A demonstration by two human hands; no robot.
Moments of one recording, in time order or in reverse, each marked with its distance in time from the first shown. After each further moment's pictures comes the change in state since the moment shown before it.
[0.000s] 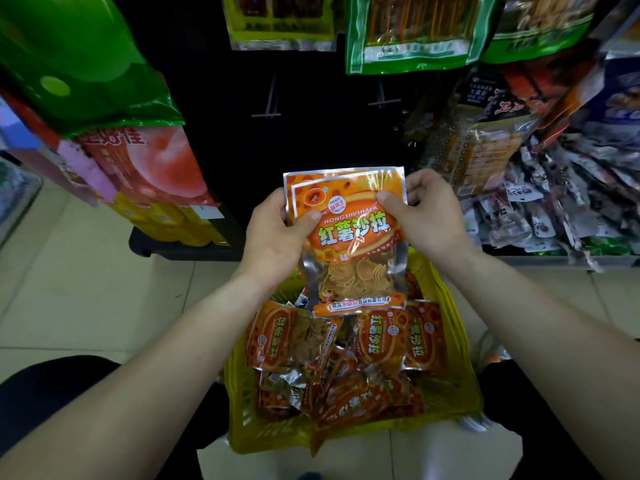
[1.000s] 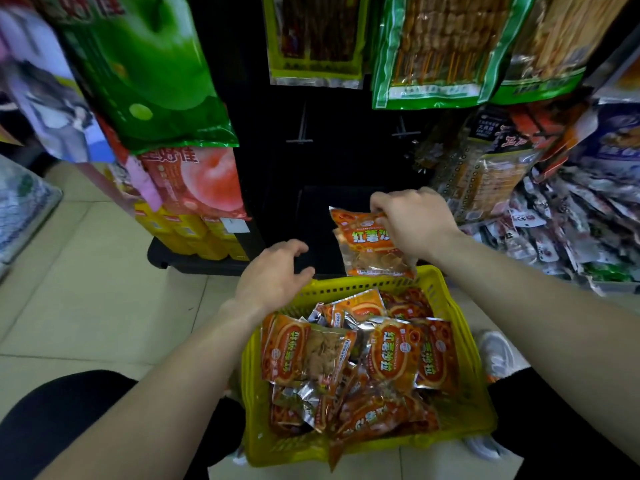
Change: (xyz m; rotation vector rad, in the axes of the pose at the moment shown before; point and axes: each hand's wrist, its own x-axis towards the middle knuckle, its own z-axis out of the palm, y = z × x) left_hand -0.002 -0.052 -0.053 0.801 -0.199 0.025; right_hand 0.031 -0.029 0.027 -1.056 -0.222 -0.544
